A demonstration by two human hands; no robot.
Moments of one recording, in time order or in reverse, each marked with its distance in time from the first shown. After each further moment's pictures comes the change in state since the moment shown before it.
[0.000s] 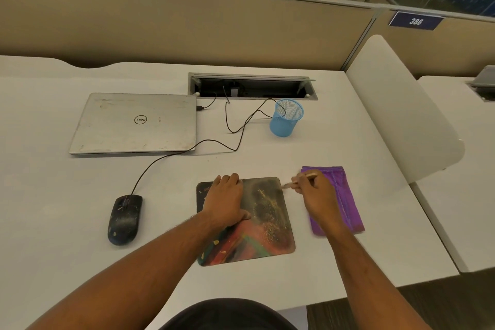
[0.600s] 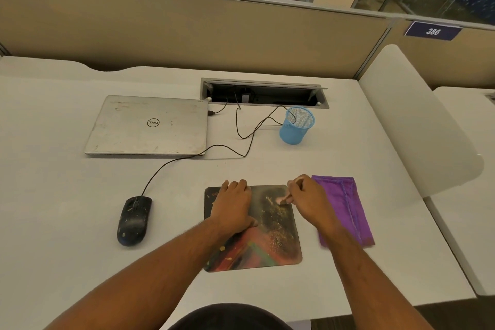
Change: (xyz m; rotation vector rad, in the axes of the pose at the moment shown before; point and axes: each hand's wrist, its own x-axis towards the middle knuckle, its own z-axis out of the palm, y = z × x) left_hand 0.000 0.000 0.000 0.013 -0.005 -0.001; right_hand 0.018 -0.010 0.025 -0.244 -0.169 -0.030
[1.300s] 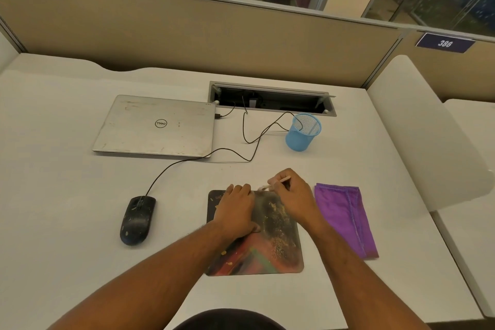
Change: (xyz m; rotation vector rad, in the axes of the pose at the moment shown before) left_hand 0.002 0.000 0.002 -0.057 -0.002 -0.036; right_hand 0.010 -0.032 0.024 0.071 -0.070 -0.186
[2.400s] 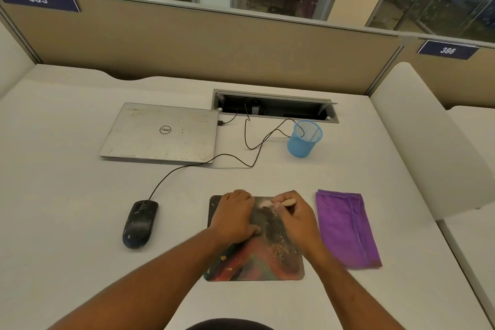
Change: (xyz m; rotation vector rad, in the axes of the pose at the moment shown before) left_hand -0.007 -0.003 0.000 -0.090 0.065 -0.034; right_hand -0.043 0.013 0.006 0.242 0.064 0.015
